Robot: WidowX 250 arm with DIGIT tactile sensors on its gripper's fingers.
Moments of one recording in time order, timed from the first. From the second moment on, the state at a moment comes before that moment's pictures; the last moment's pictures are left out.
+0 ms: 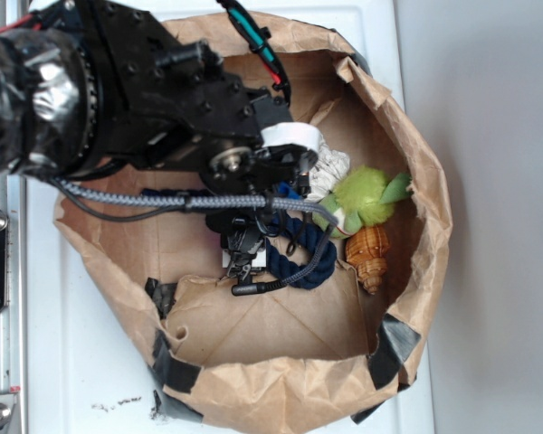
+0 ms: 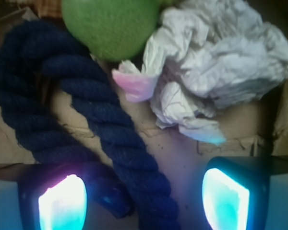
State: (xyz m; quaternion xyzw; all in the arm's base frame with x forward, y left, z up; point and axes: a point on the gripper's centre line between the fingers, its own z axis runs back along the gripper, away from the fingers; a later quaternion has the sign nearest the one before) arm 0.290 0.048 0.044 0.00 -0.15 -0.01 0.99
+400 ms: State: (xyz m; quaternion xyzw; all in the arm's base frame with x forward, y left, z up) arm 0.285 0.045 0.037 0.01 -0.16 0.00 0.99
